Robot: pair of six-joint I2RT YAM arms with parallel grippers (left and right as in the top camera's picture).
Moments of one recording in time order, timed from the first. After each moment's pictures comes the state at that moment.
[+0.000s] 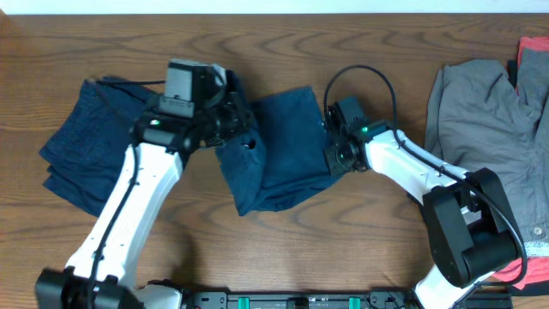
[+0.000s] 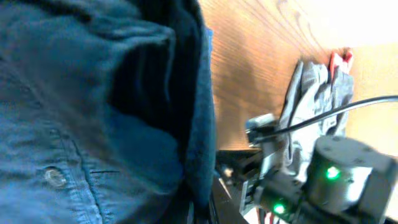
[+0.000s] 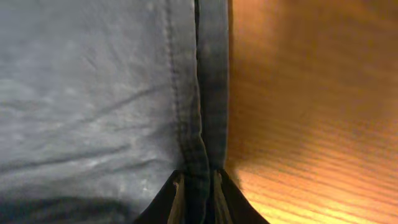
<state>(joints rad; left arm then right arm) -0.25 1.47 1.20 -0.62 0.45 -0.72 0.42 1.83 1.05 -0.57 -0.02 0.15</state>
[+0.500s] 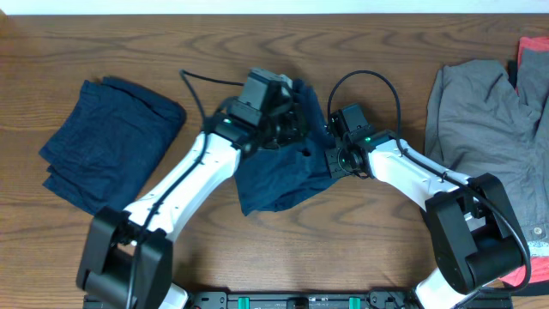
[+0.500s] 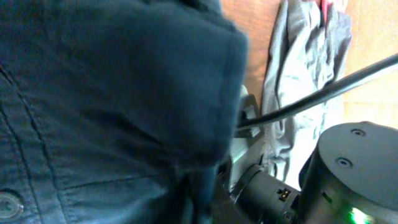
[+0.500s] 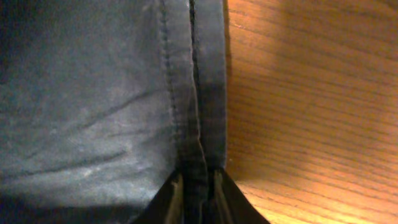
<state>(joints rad) -0.51 1.68 1.20 -0.36 0.44 -0.81 0.42 1.80 0.98 -0.47 -0.02 0.19</state>
